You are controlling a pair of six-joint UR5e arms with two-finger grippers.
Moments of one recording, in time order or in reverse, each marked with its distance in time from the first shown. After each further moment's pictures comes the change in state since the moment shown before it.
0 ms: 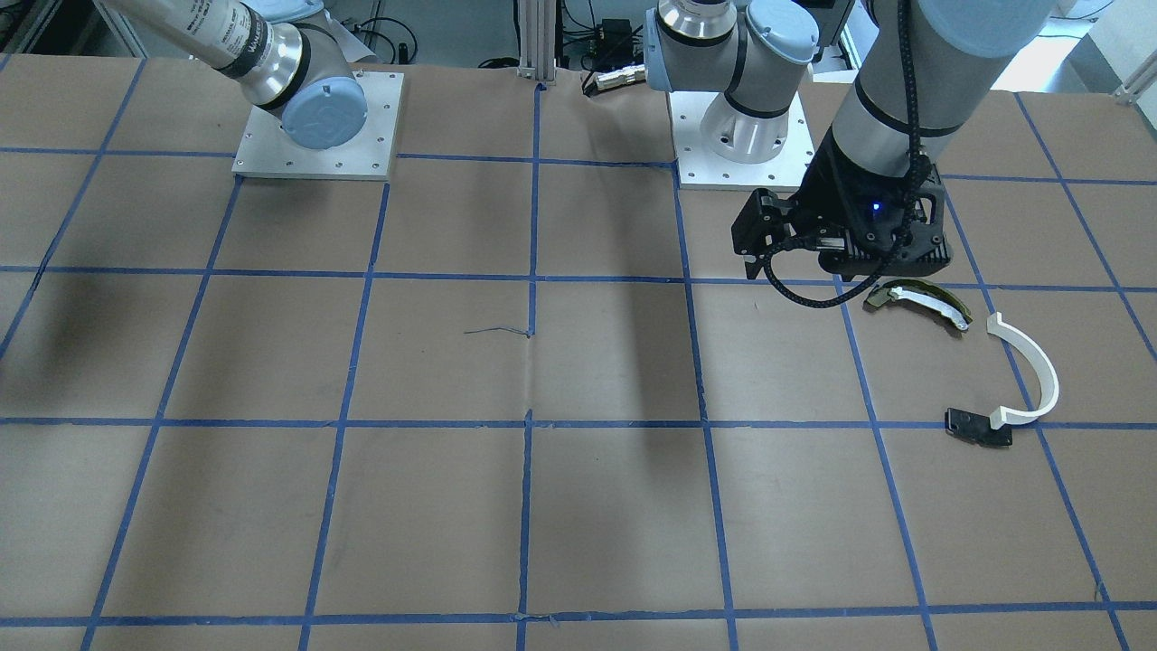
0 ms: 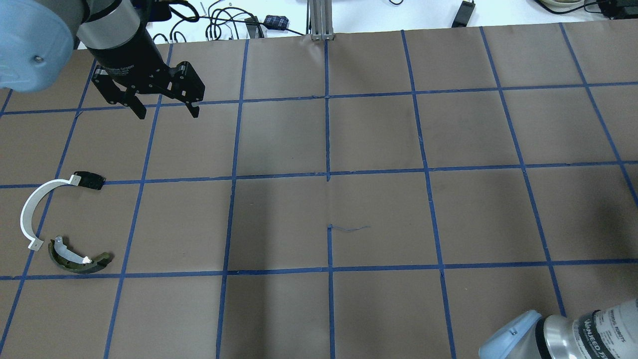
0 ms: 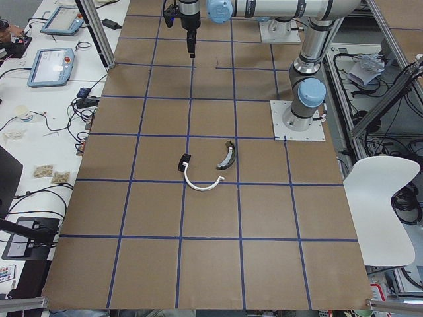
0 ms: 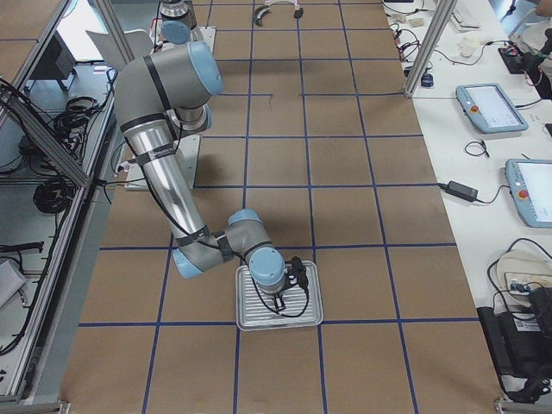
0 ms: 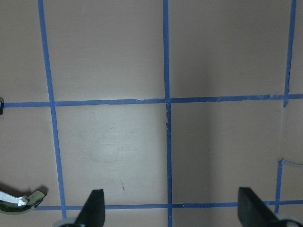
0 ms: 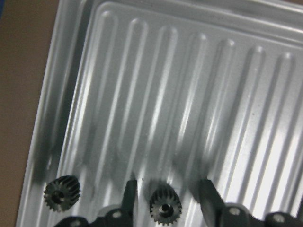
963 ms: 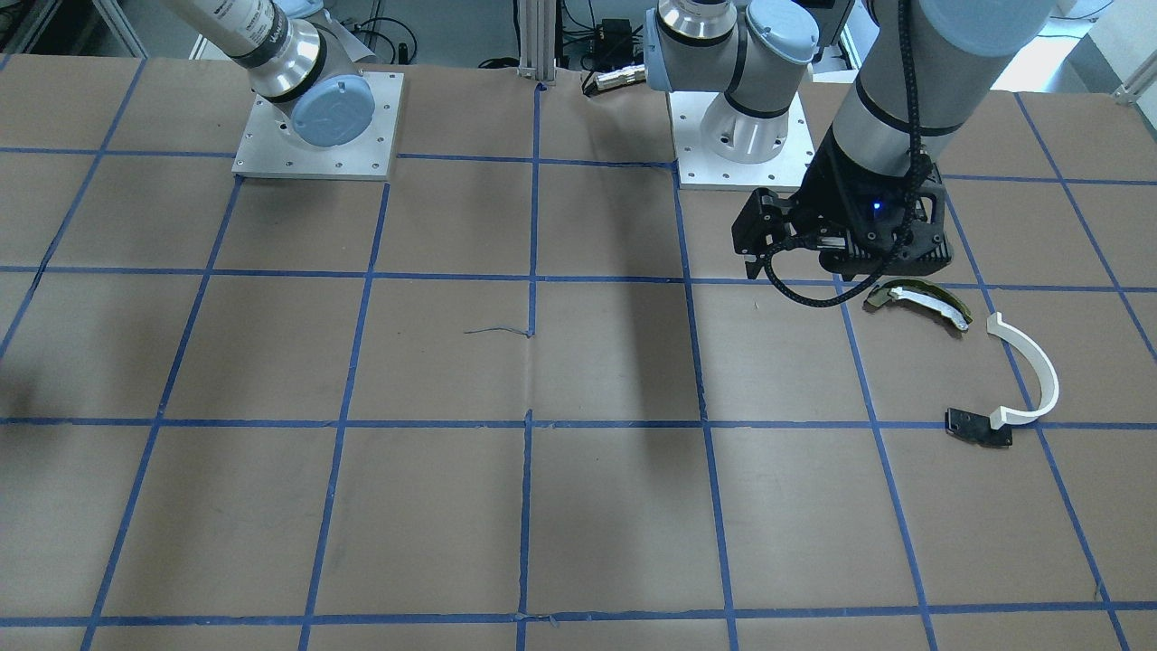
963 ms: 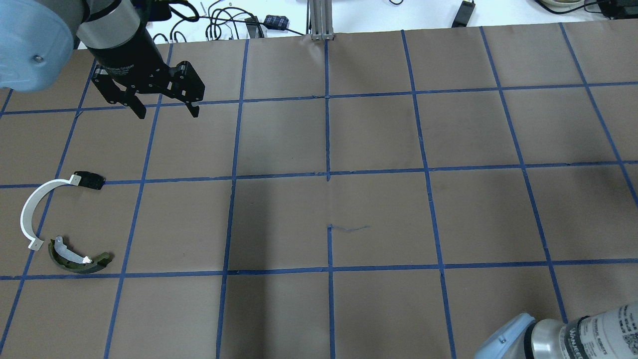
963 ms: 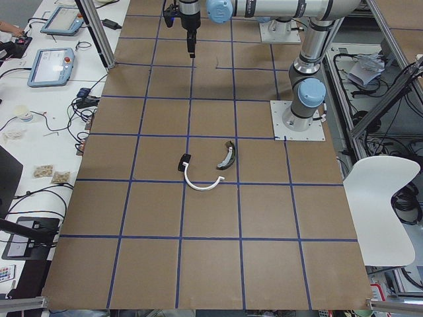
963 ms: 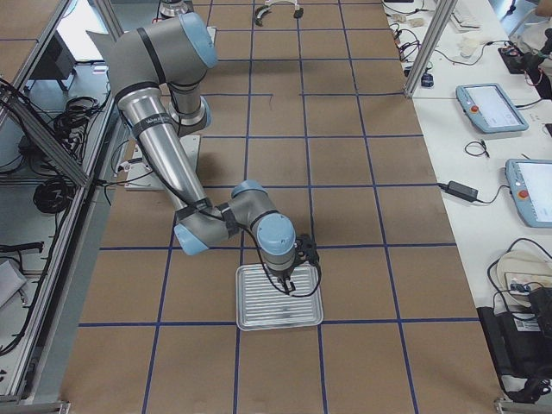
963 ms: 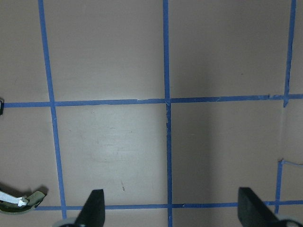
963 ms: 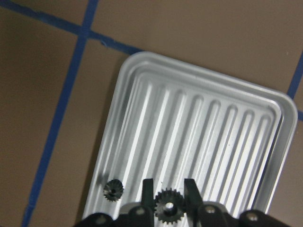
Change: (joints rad) left arm 0.000 0.001 0.000 0.000 0.001 0.000; right arm 0.098 -0.184 -0.008 0.120 -0.025 0.060
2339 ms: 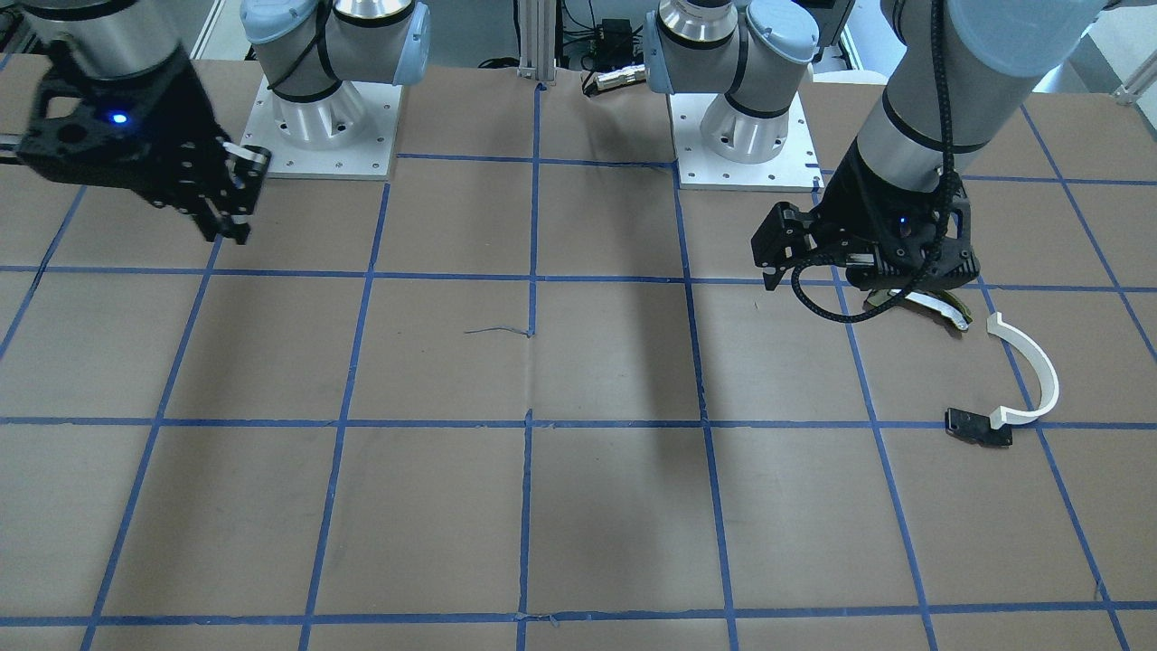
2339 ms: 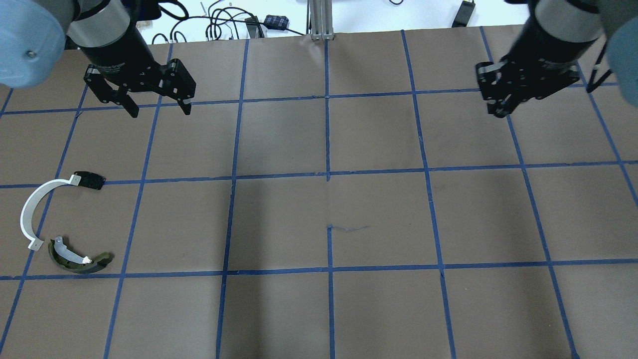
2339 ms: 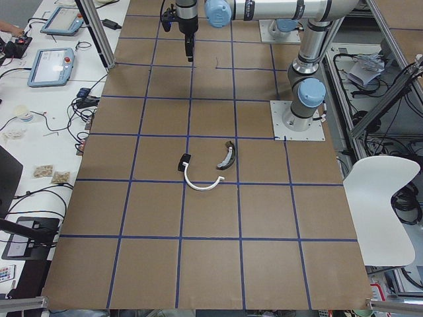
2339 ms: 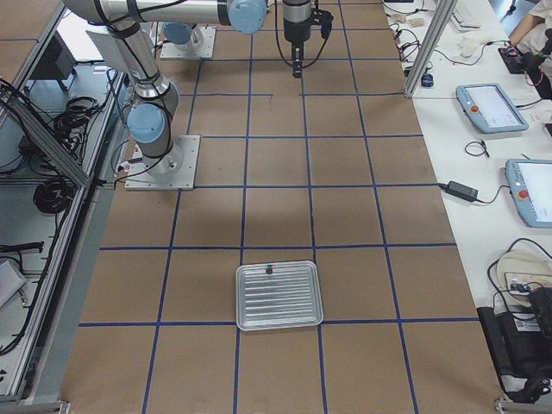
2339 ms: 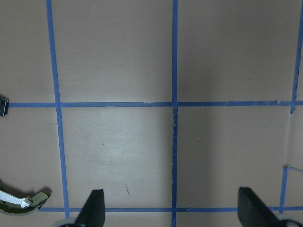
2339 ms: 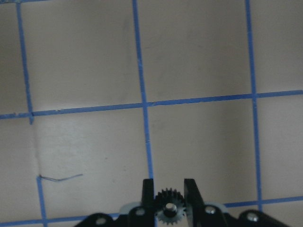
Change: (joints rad) left arm 0.035 -0.012 0.002 0.009 -0.002 0.008; right arm 1.017 -0.451 -0.004 0.428 -0.078 1.459
